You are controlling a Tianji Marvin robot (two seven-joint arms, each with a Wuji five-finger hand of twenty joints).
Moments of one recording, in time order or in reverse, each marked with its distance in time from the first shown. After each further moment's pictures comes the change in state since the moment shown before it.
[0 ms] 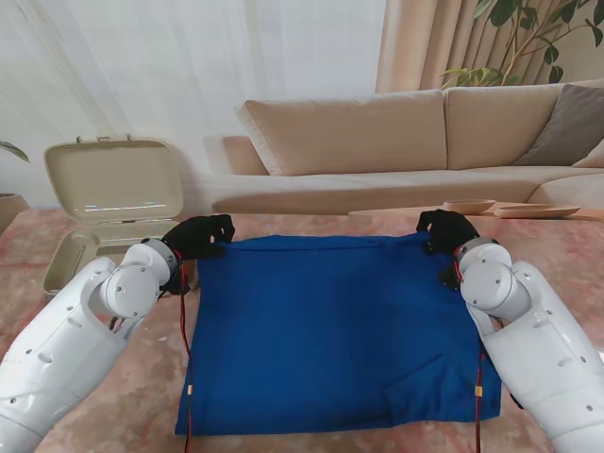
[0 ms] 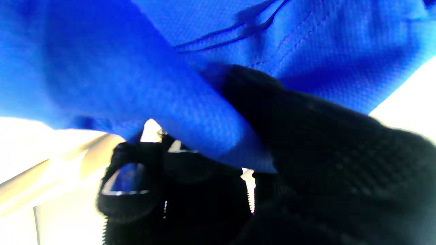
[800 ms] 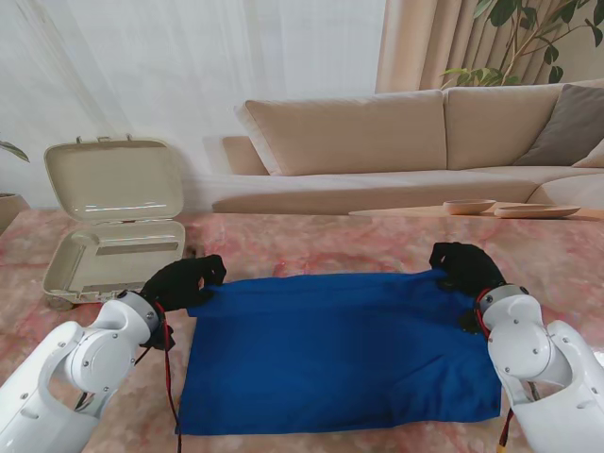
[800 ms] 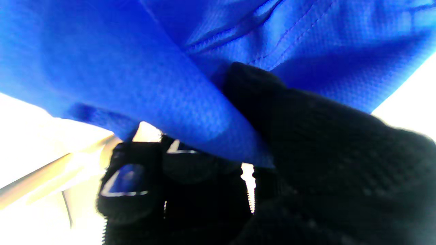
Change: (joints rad) left arm 0.406 0.018 -0.204 -0.369 0.084 0.000 -0.016; right arm -0.359 0.009 0.189 -0.303 -0.026 -0.103 -0.031; left_hand 0.001 0.000 -0.002 0.000 0.000 0.000 0.000 0.000 0.000 0.000 0.000 0.004 0.000 0.000 0.000 0.006 -0.002 0.001 0.000 0.014; right_hand 0.000 -0.023 0.000 0.000 0.006 0.000 0.000 0.001 0.009 0.000 -0.001 0.000 0.000 0.007 0.001 0.000 0.000 0.010 0.000 0.013
